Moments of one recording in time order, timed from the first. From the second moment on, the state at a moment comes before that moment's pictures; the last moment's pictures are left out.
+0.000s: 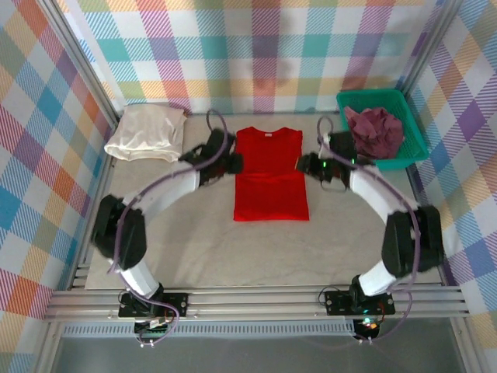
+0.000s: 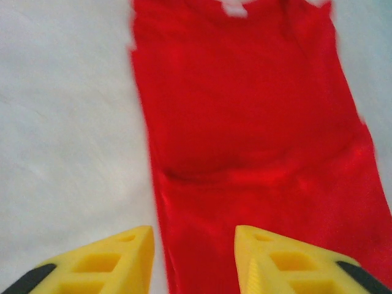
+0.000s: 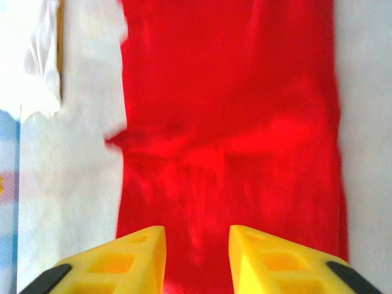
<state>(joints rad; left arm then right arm) -0.59 1.63 1.24 -0.41 -0.11 -0.46 0.25 1.48 0.98 -0.36 -0.43 0.54</state>
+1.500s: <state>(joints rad) -0.67 1.69 0.83 -0.11 0.05 -0.71 0.24 1.50 0.70 -0.36 -0.43 0.63</state>
